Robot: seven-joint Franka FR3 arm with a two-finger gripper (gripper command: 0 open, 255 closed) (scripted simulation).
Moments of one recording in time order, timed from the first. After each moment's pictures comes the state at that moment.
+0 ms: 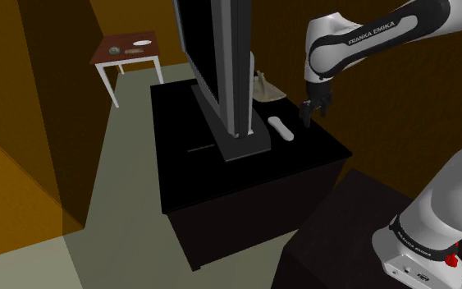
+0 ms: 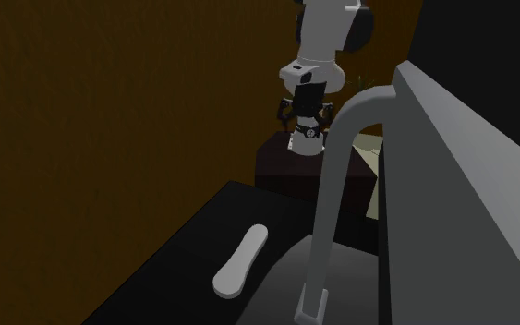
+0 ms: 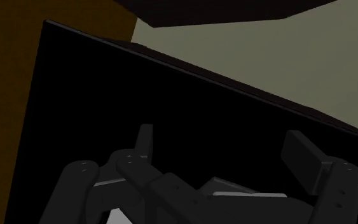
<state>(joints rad) -0.07 -0.26 -0.13 -2.40 -0.13 2.01 -0.01</state>
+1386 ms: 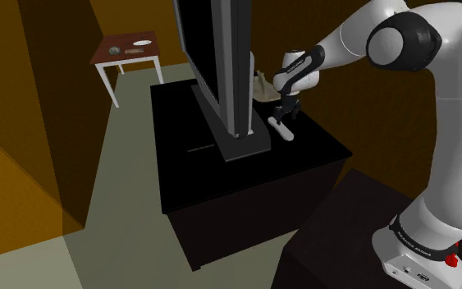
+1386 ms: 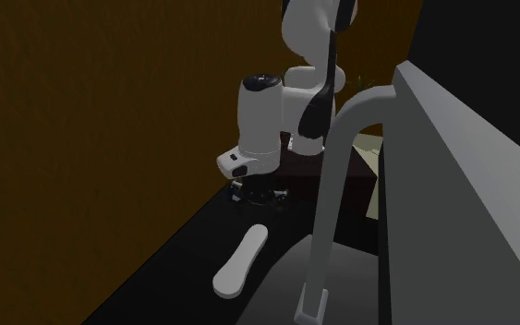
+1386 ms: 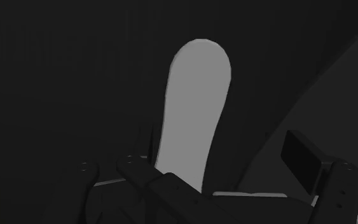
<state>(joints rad) -0.19 0.52 -0.17 -1.83 0.07 2.33 -0.11</state>
